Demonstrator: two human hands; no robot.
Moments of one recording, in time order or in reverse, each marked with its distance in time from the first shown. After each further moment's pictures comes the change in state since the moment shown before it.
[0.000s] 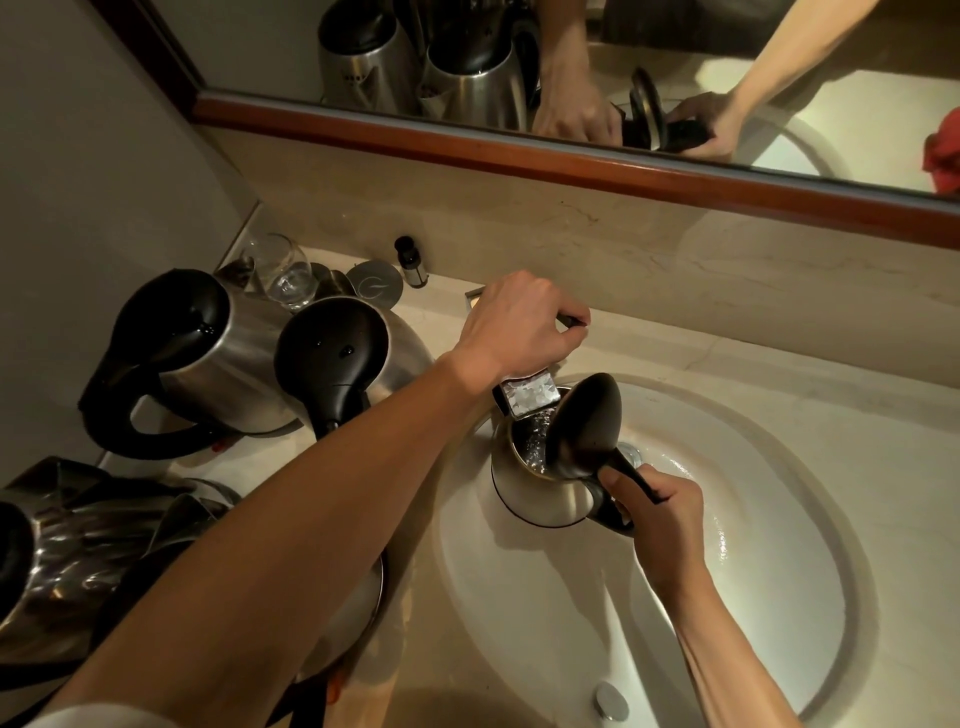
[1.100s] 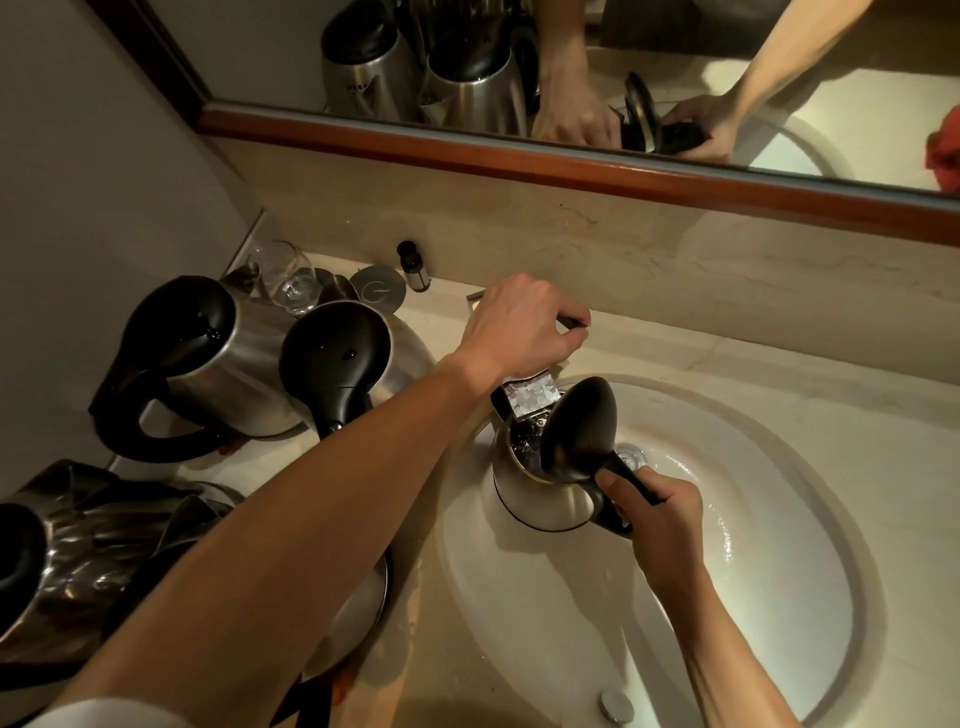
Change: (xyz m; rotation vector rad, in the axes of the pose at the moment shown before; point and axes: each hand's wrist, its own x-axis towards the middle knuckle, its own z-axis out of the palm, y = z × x) left_hand -0.002 0.002 -0.003 -0.010 -0.009 -0.007; right_hand 0.002 0.007 0.001 -0.042 0.017 -0.035
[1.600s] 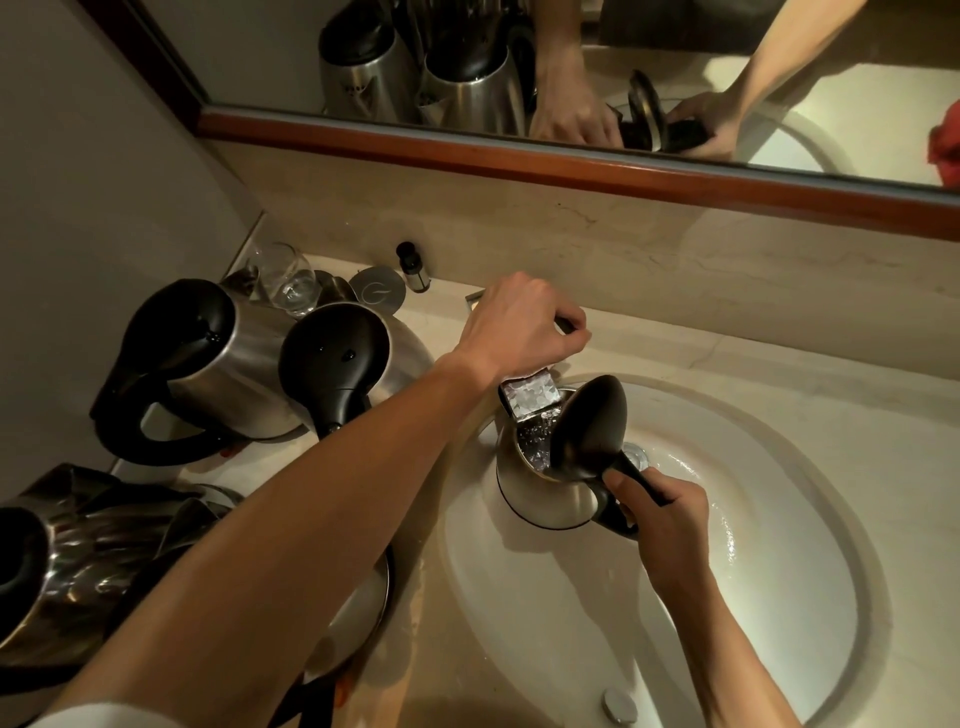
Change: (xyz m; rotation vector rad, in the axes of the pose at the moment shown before) left_hand -0.002 0.003 -0.005 -0.076 -0.008 -0.020; right_hand -0.001 0.001 -0.002 0.027 0.016 0.048
